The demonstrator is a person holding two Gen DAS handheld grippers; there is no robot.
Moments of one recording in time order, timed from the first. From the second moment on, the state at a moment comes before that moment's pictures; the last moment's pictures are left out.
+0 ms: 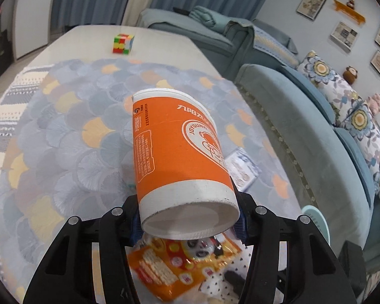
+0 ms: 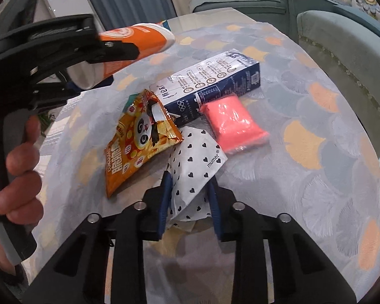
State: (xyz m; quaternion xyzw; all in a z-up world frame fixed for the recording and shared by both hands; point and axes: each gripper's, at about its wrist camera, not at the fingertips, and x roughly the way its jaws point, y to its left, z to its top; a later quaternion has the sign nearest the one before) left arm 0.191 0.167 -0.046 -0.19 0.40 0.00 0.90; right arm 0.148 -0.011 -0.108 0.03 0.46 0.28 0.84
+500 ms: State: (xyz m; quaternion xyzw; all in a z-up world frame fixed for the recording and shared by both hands) left arm 0.149 0.069 -0.017 -0.16 0.37 -0.10 0.91; right arm 0.122 -0.121 -0.055 0.08 0.40 0.20 0.89
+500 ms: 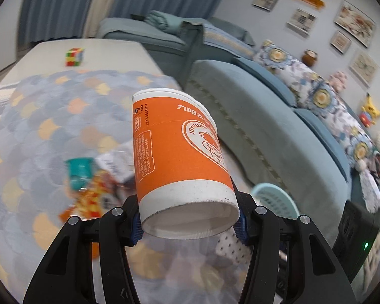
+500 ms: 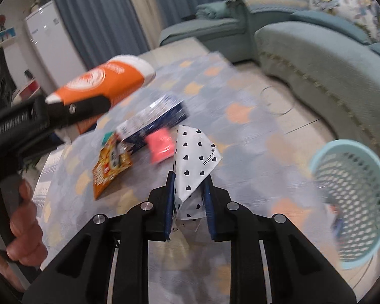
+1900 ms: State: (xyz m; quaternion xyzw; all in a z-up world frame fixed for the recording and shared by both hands) left arm 0.165 -0.183 -0.081 -0.05 0.46 -0.29 0.84; right arm 0.108 -0.398 -0.094 0.20 0.46 -0.07 0.86
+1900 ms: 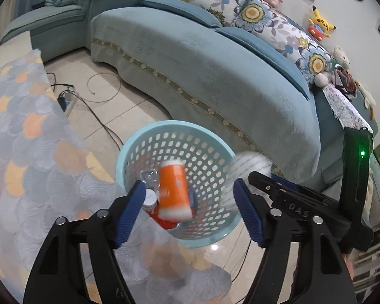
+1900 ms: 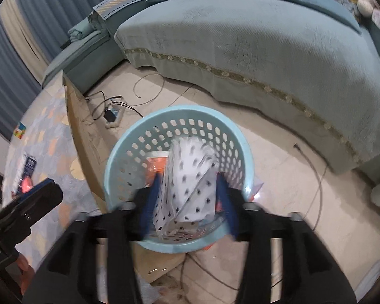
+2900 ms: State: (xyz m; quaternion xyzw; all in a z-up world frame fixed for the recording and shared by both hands) left arm 0.111 0.084 -0.027 -0.12 0.37 -0.10 0.91; right arm 0.107 -0.220 -0.015 0.08 0.36 0.10 0.92
